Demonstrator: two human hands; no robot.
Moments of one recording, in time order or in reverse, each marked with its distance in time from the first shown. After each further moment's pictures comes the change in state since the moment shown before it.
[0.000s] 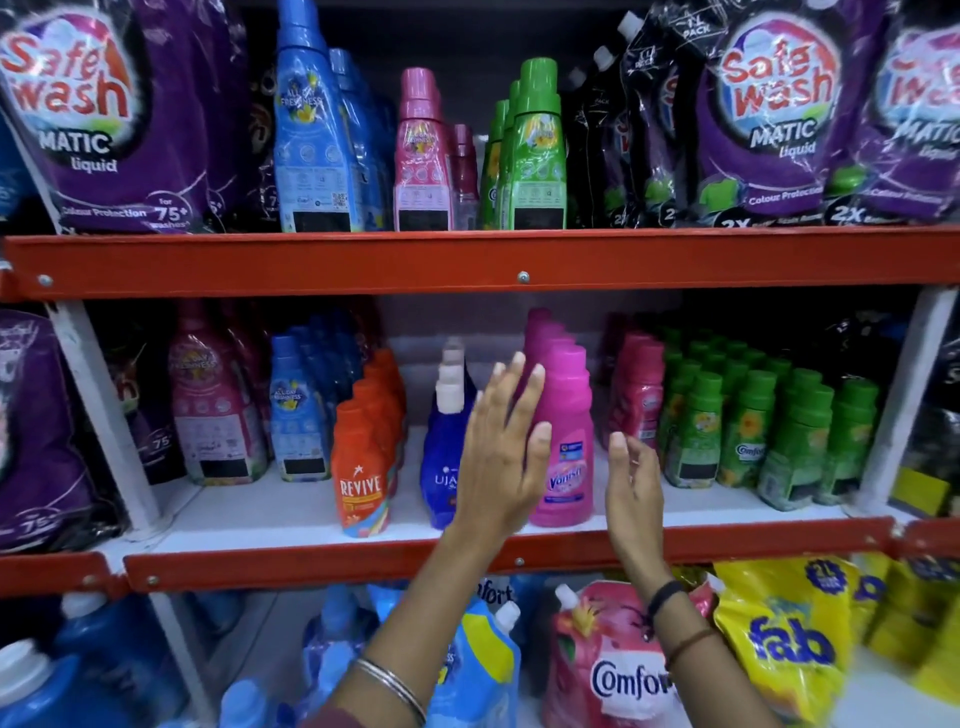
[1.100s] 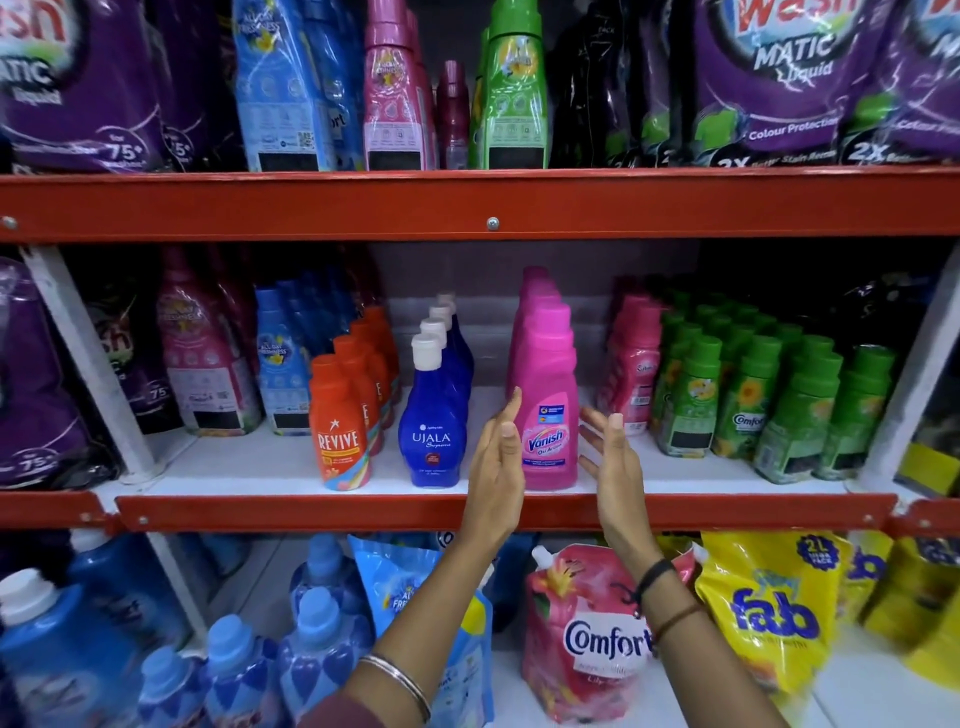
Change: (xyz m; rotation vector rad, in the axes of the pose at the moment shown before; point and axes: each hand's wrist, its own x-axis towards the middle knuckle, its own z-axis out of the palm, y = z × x) left_hand -0.050 0.009 0.041 -0.476 -0.143 -0.641; right_hand 0.006 0.025 -0.013 0.215 -0.260 0.058
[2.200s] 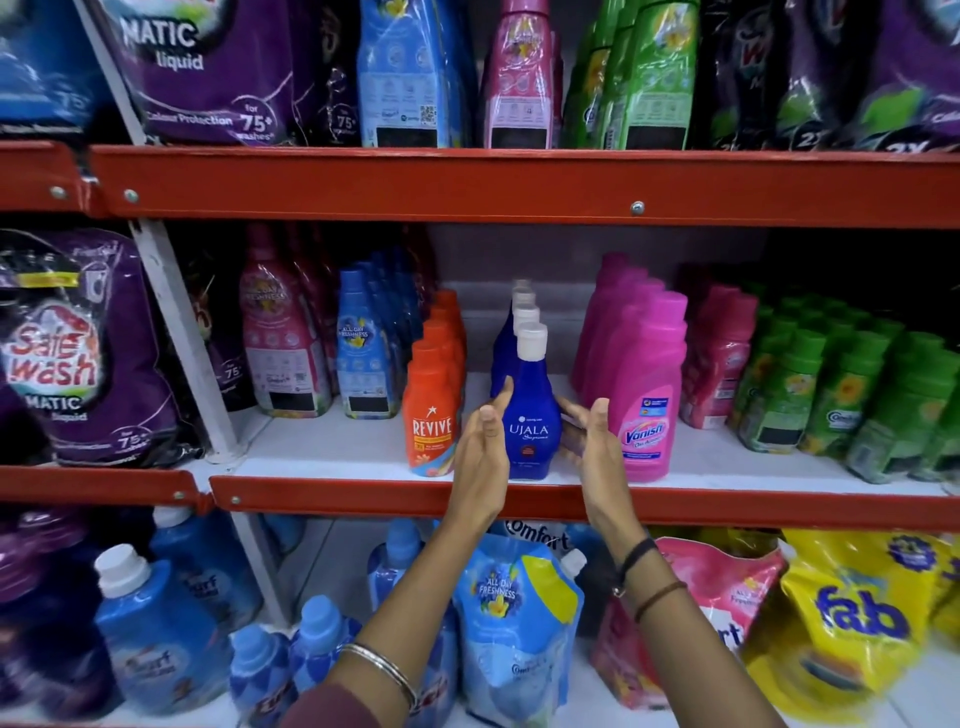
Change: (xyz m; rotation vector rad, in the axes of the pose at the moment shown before) left_hand 0.008 -0.030 -0.113 -0.050 0.018 -0.049; right_hand -0.014 0.008 0.117 0.072 -0.134 0.047
